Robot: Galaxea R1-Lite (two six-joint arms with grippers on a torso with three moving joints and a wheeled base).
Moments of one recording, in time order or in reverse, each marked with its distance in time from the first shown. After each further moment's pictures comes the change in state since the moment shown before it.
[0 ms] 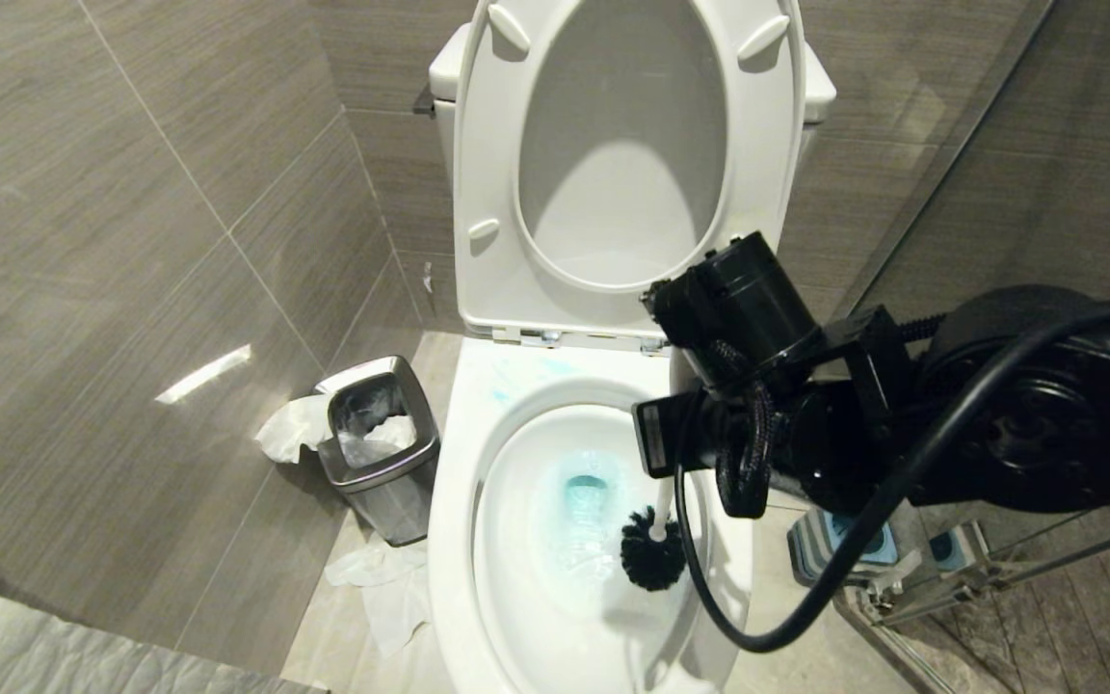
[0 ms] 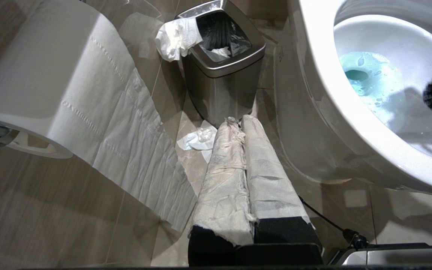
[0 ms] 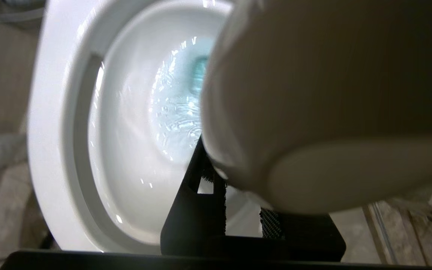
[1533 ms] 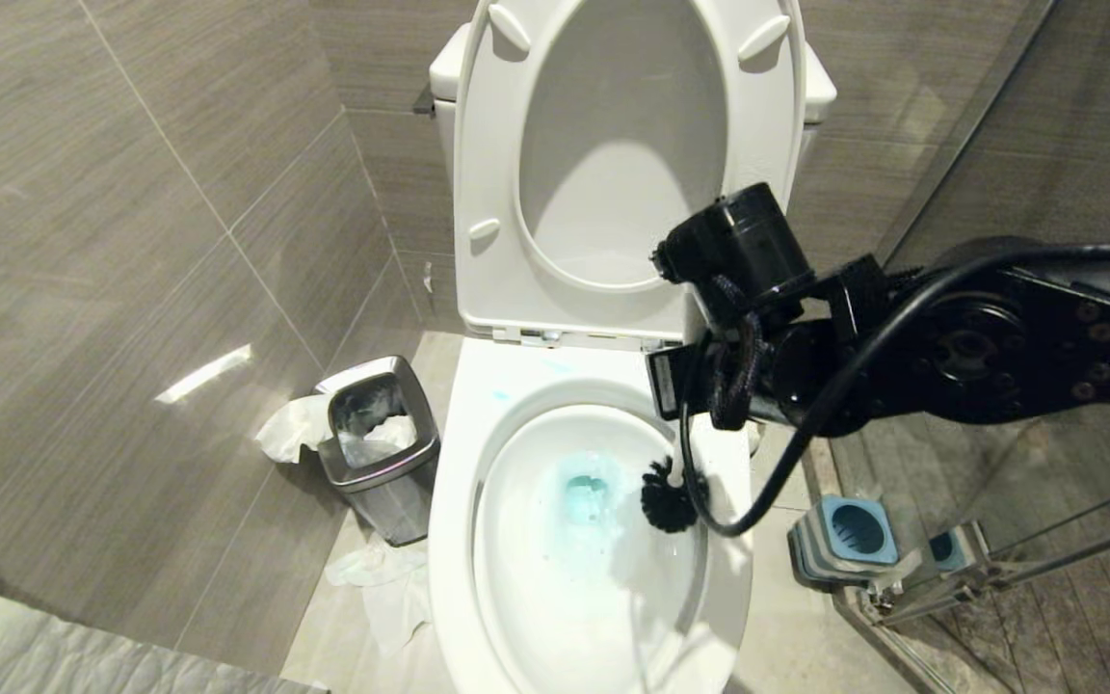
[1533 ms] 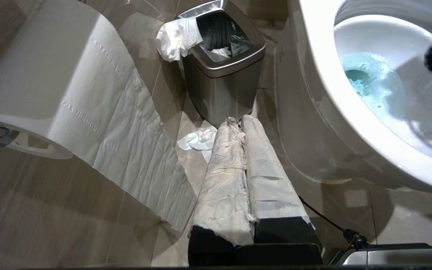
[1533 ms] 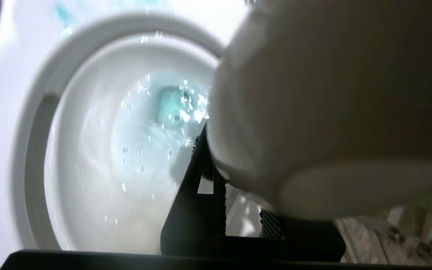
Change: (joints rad) left arm 0.000 0.000 0.000 0.000 0.000 0.000; right arm -0.094 0.070 -0.152 0.031 -0.022 -0.116
